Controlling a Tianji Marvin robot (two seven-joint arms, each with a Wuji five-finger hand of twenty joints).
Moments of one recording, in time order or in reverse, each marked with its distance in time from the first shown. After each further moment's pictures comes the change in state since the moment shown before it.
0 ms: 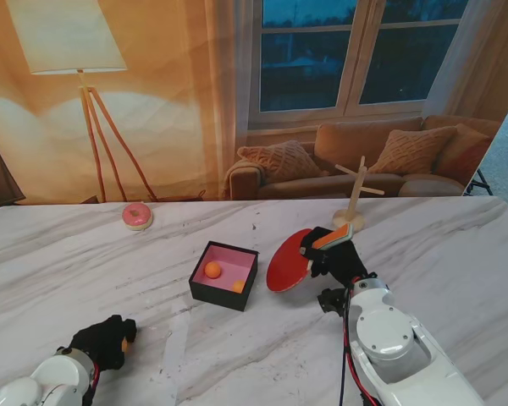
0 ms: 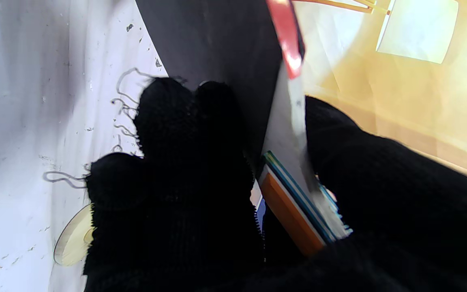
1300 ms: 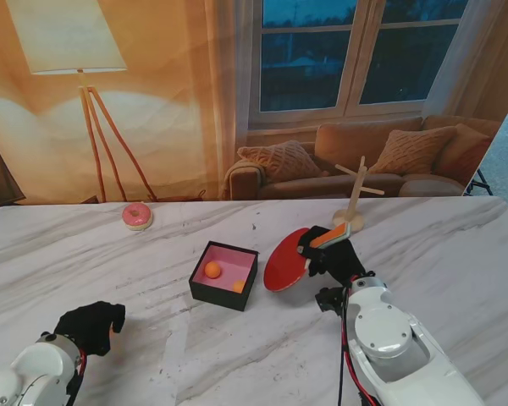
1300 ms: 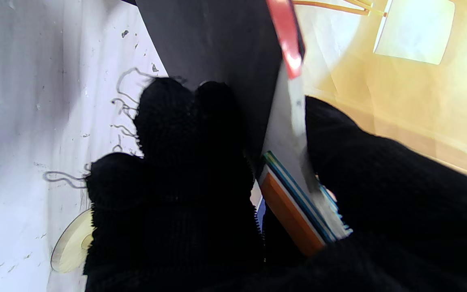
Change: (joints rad) left arm 0.012 -0.011 -0.097 -0.072 0.037 -0.076 -0.003; right arm 0.007 0.000 -0.009 -0.007 0.014 0.014 0.004; left_hand 0.074 -0.176 -0.003 -0.125 0.152 -0.052 0.226 -0.050 0.251 -0.022 -0.148 0.250 0.099 -0.019 0.021 0.047 0.072 -0.004 0.099 -0.036; right_hand 0.000 0.000 0.000 0.000 0.000 0.000 0.000 0.000 0.000 0.000 0.000 0.000 0.000 0.000 0.000 0.000 0.000 0.000 0.000 0.000
